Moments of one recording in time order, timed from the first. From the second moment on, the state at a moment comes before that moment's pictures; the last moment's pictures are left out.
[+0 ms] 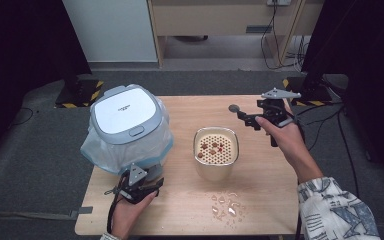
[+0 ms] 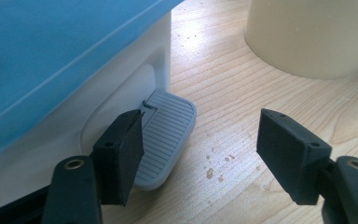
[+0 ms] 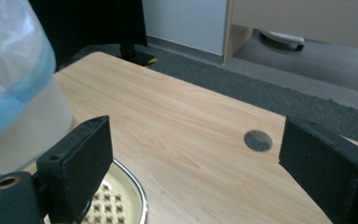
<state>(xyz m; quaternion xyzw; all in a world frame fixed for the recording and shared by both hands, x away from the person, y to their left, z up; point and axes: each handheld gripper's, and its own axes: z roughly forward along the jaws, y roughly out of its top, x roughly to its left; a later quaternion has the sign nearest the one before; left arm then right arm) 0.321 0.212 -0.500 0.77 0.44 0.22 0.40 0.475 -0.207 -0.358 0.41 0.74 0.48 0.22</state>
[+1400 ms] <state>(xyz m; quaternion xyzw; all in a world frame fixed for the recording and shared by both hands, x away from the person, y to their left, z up) 0.321 0.215 -0.501 0.77 0.44 0.23 0.40 0.434 -0.272 -0.511 0.53 0.74 0.36 0.20</state>
